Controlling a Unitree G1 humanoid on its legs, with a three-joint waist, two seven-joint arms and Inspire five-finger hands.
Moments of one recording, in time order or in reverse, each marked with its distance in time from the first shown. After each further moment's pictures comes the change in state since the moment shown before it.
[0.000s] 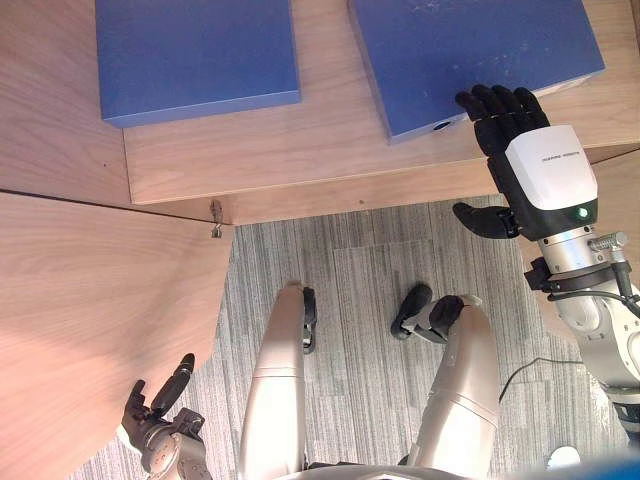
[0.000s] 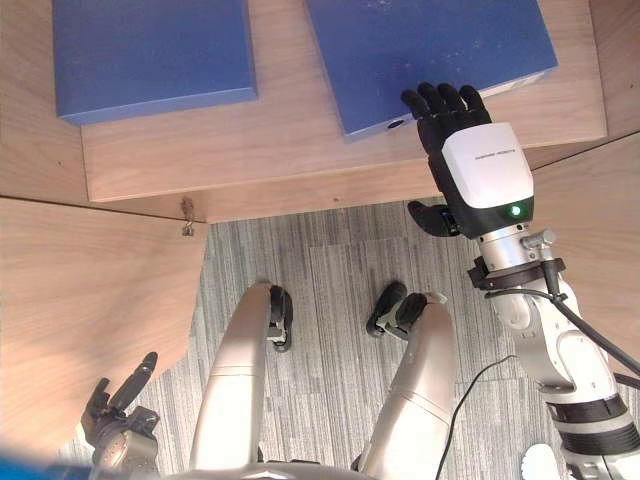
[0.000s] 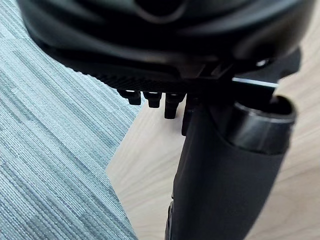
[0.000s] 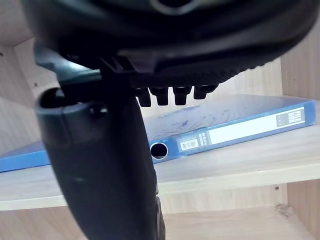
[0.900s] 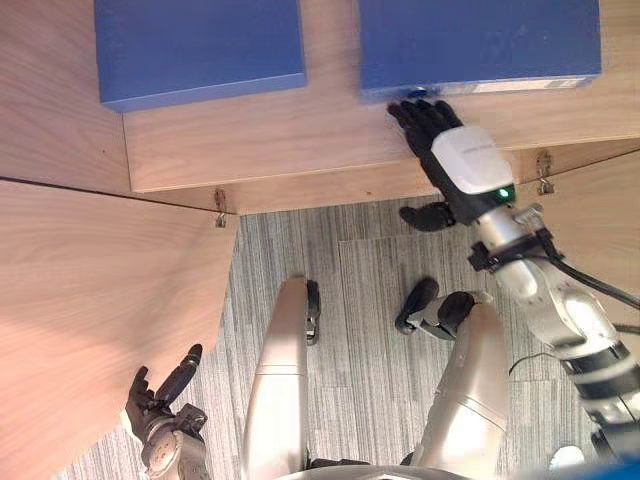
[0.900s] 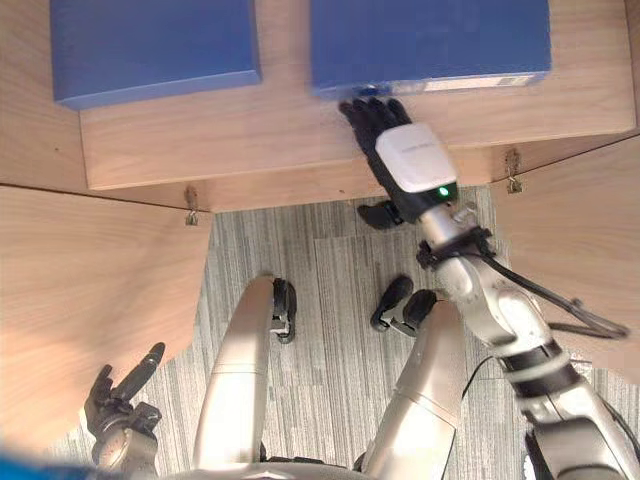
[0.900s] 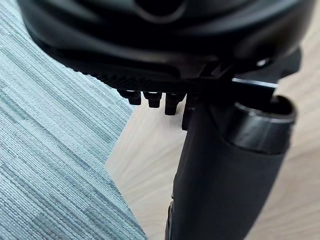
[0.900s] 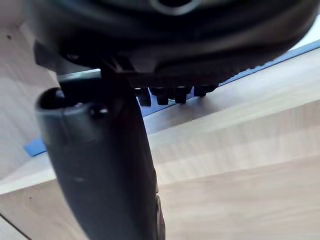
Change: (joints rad) left arm 0.043 0.011 -0.081 -0.084 0.005 0.003 -0.036; right arm -0.349 0.097 0.326 0.204 0.063 0.027 0.087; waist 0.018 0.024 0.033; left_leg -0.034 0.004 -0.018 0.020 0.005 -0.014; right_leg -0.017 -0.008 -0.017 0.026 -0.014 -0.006
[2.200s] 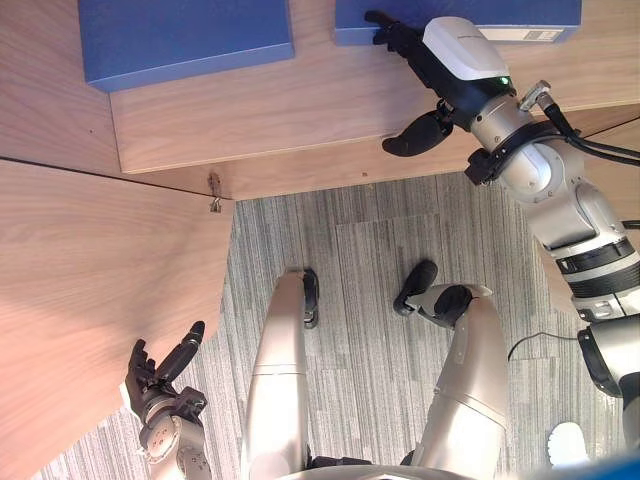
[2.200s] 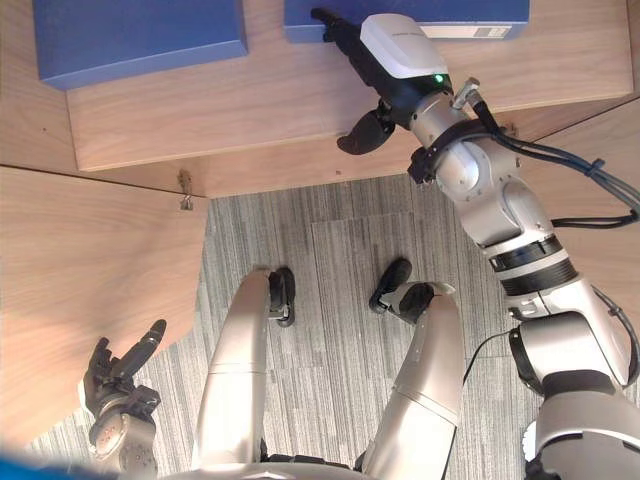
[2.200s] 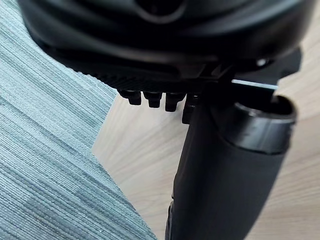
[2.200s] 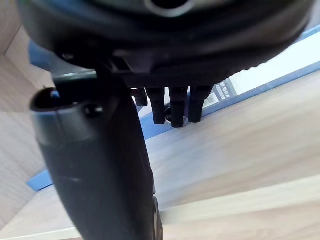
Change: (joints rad) left arm -0.007 0.002 -0.031 -0.102 -0.002 0.000 -0.045; right arm -0.482 -0.049 0.065 0.289 0.251 -0.003 0.216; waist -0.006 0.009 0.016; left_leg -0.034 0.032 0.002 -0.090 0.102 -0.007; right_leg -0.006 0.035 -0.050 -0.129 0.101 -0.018
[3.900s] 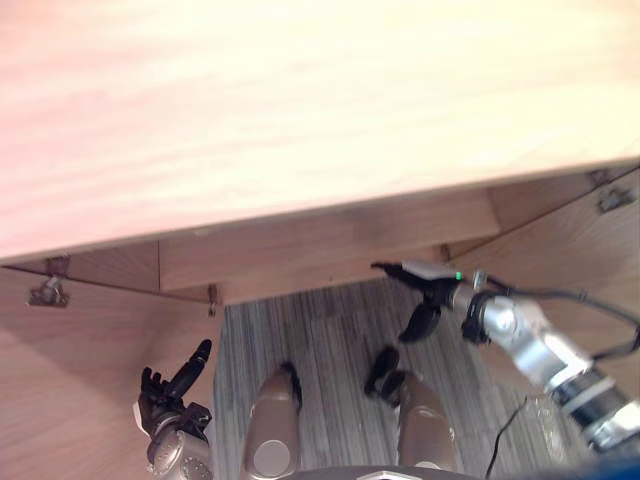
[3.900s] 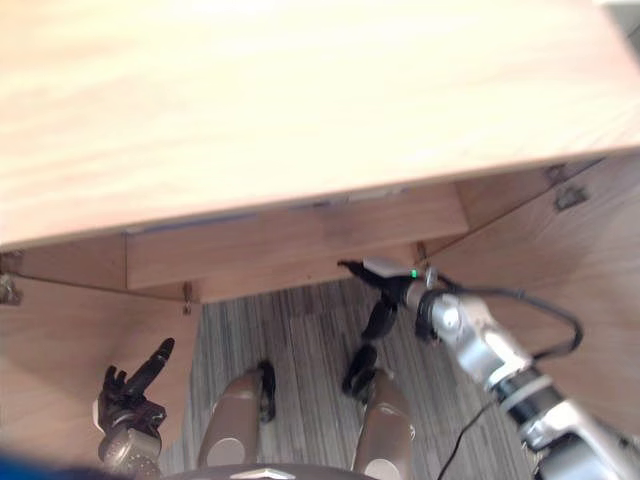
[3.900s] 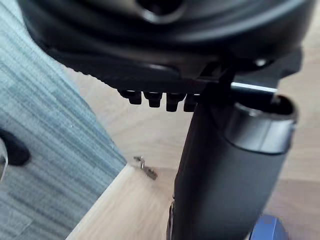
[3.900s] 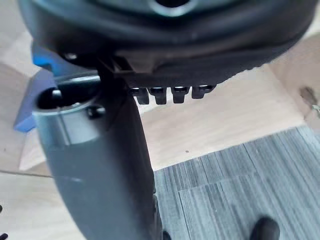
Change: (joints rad) left arm -0.022 0.000 0.026 0.257 0.009 -0.025 -0.084; right arm 0.790 0.134 0.048 0.046 0.016 0.044 0.267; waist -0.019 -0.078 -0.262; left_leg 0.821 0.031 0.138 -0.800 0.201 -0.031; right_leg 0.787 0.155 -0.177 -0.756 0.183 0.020
